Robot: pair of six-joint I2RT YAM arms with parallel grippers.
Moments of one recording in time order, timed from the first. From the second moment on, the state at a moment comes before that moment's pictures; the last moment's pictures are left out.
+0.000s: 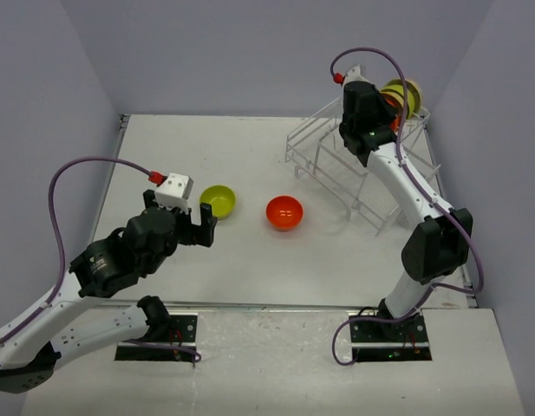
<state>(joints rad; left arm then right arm) -0.94 0.72 1.05 -0.80 -0.56 -0.36 0.33 1.72 1.65 -0.26 0.96 -0.68</state>
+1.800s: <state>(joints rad) -0.94 1.38 1.38 -0.44 -0.53 -0.43 0.68 1.27 1.40 -0.73 0.18 0.44</state>
